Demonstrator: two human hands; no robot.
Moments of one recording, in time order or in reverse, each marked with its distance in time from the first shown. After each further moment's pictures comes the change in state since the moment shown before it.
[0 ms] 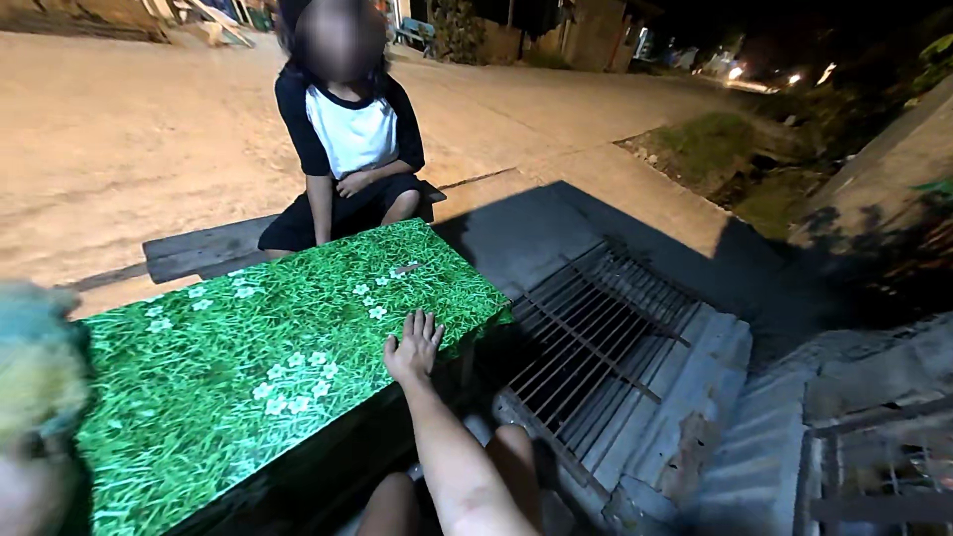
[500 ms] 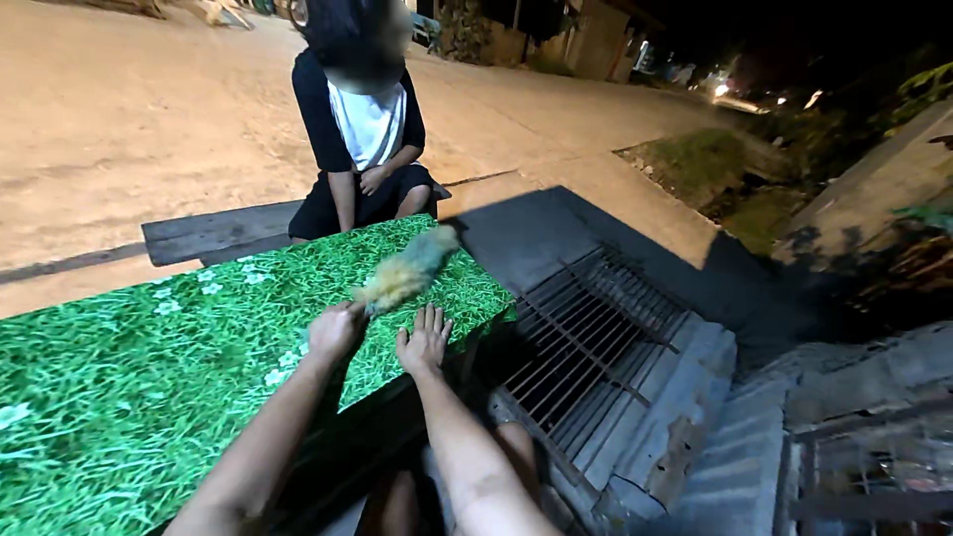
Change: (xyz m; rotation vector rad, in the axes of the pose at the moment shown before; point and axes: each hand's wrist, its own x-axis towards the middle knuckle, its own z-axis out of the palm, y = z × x) left_hand 0.046 0.214 0.108 -0.209 -0.268 0.665; right_hand 0.004 0.002 0.005 -0.039 0.029 -0.004
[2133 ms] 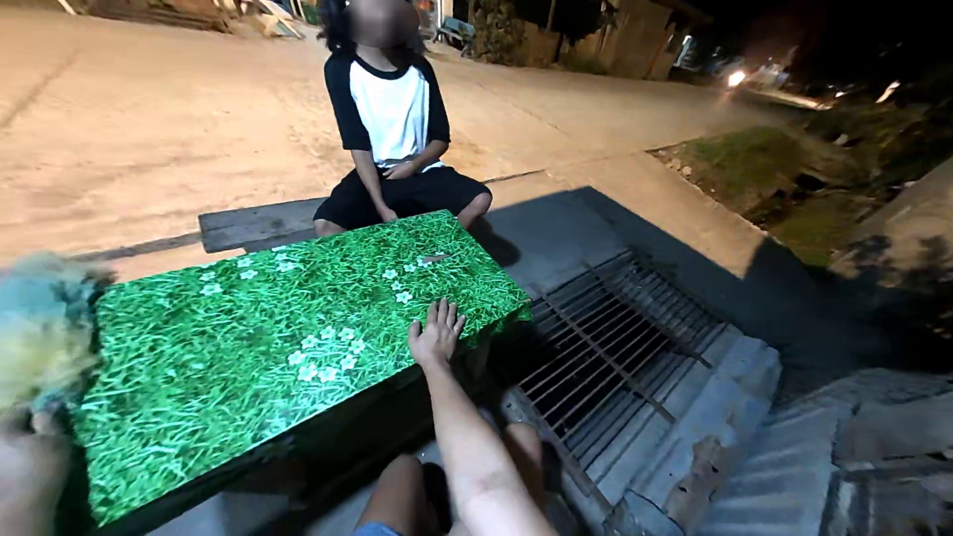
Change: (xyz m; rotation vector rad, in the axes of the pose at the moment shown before) left_hand -0.215 -0.150 -0.125 -0.024 0.339 -0.901; right_hand 0.000 -0.001 -0.002 0.052 -0.016 -0.016
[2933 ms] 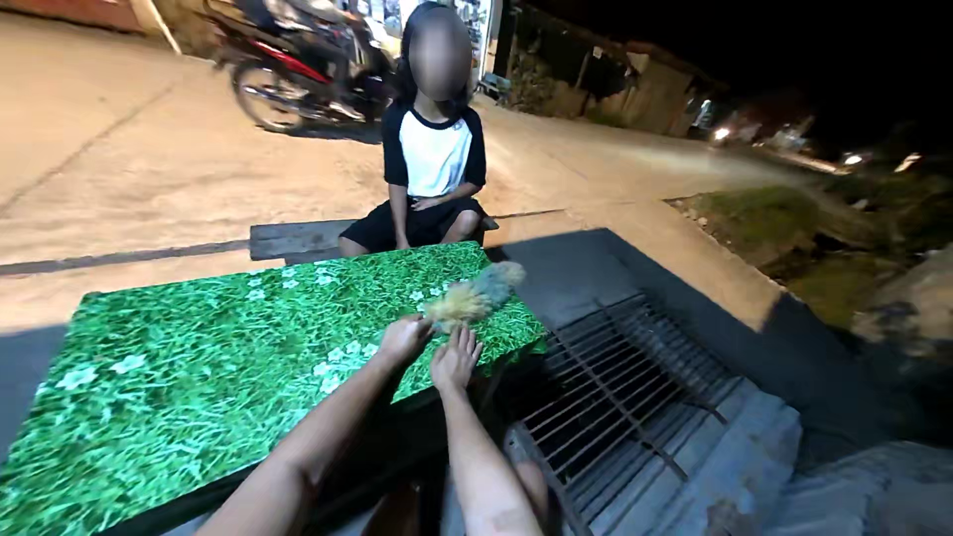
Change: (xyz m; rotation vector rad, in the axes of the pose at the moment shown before) left_hand -0.051 0.260 0.185 -0.002 -0.364 1.024; right_hand -0.004 0.003 0.006 -0.025 0.086 -0.013
